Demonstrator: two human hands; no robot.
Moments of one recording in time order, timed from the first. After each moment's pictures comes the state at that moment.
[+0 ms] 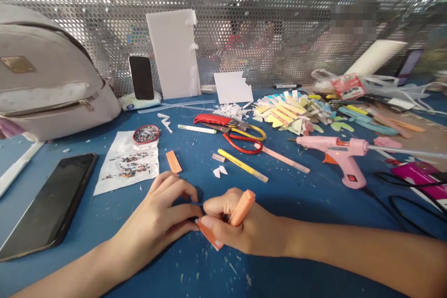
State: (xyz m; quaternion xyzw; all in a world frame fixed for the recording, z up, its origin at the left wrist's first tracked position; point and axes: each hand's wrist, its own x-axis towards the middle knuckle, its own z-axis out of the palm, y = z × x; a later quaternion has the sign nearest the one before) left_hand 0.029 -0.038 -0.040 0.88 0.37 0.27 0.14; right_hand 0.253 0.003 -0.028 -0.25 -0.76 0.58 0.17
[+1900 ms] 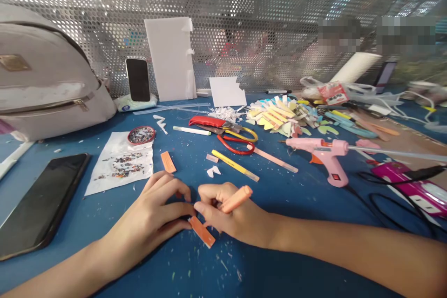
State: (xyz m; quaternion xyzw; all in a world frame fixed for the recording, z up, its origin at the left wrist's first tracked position) left_hand 0.028 -0.037 -0.042 0.88 0.35 0.27 0.15; right_hand 0.253 0.004 -0.025 -0.30 -0.76 0.54 0.20
